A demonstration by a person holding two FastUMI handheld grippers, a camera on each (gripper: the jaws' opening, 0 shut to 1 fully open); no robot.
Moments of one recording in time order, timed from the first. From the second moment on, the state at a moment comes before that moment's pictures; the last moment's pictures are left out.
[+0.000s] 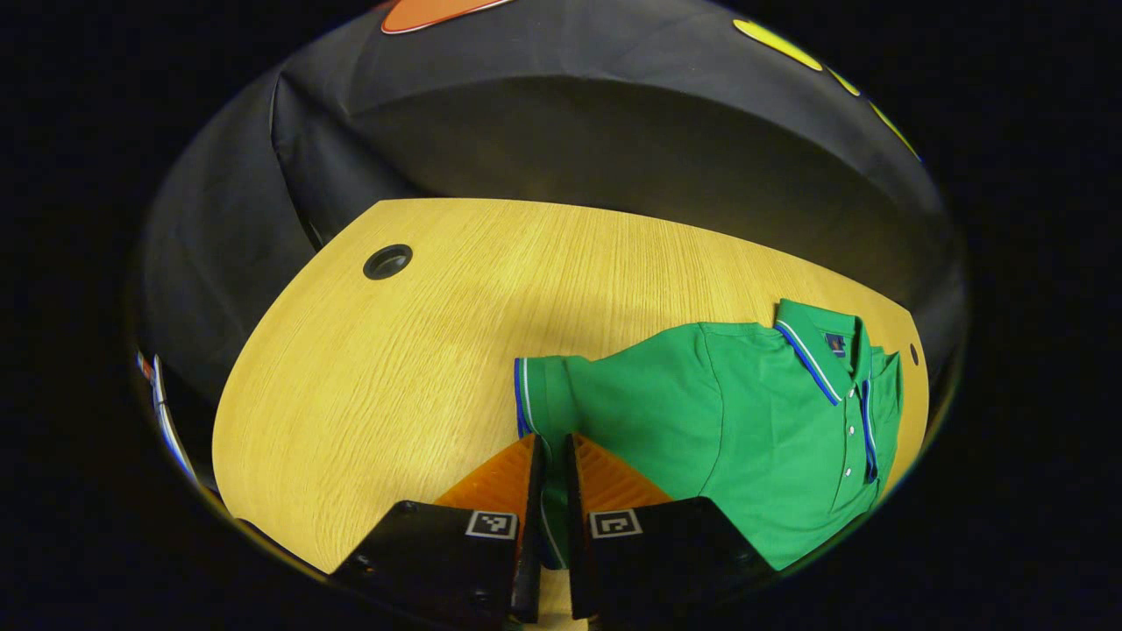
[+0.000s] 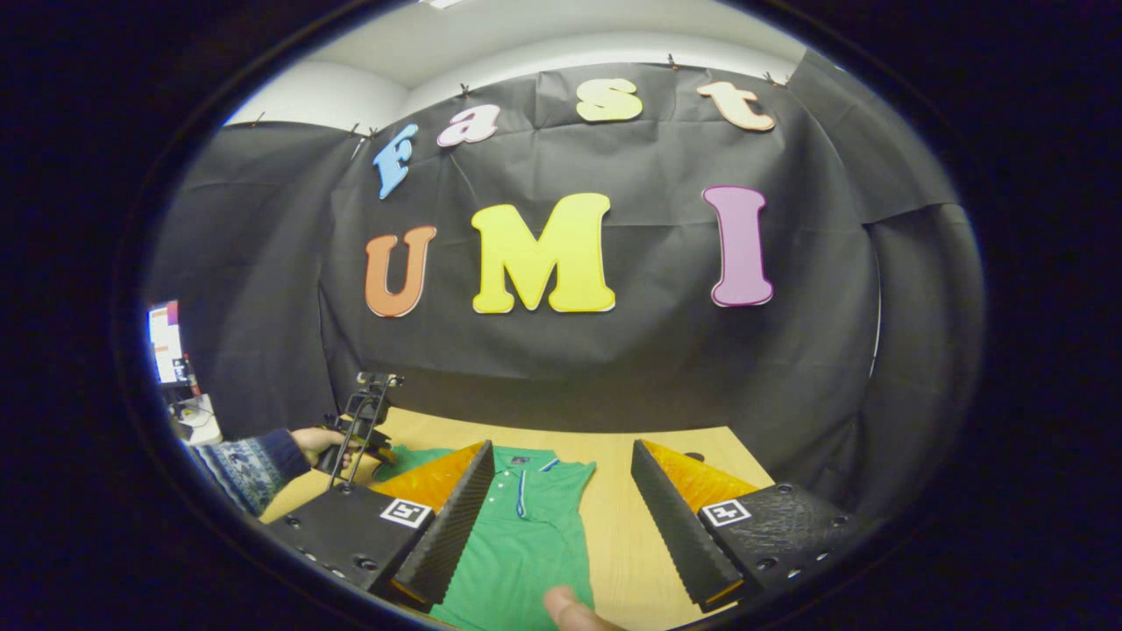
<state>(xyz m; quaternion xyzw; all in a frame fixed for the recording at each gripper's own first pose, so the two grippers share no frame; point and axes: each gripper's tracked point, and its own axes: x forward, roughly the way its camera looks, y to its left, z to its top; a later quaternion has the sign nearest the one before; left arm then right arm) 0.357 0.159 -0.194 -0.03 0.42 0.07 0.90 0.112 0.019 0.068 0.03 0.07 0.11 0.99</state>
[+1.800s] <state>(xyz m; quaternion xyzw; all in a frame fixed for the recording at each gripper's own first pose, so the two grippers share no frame) 0.348 0.149 -0.193 -0.03 0.46 0.03 0.89 0.105 0.030 0.061 0.02 0.09 0.14 0.99</state>
